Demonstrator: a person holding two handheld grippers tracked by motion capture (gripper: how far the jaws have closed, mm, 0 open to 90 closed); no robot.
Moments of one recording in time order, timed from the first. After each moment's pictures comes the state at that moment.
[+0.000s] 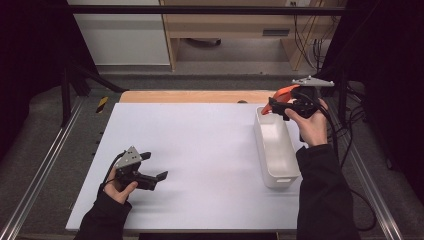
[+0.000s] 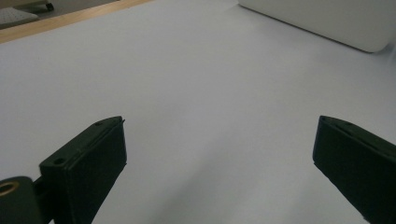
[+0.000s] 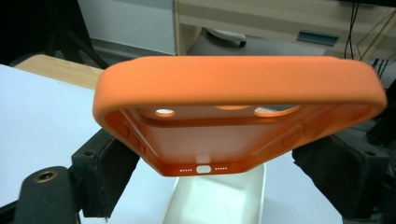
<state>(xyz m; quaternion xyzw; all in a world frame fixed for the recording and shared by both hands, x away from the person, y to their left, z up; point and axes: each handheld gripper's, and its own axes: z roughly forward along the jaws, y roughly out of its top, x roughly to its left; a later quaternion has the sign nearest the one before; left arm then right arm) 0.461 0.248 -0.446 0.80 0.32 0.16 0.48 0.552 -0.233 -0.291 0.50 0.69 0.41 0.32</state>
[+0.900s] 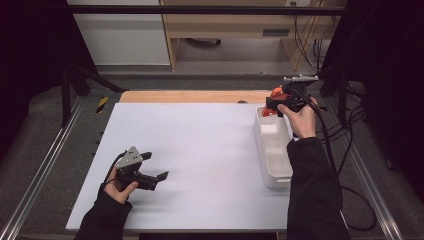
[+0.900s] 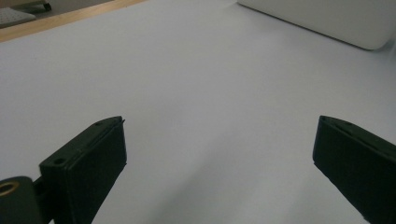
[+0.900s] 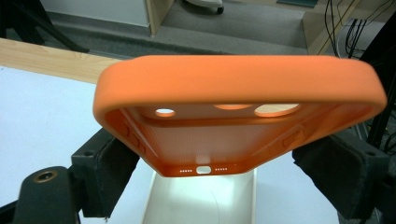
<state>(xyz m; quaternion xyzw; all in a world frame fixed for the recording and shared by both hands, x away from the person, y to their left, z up) 0.463 0.247 -0.447 0.80 0.31 0.16 0.48 0.590 -0.225 -0.312 0.56 0.69 0.34 0.31</state>
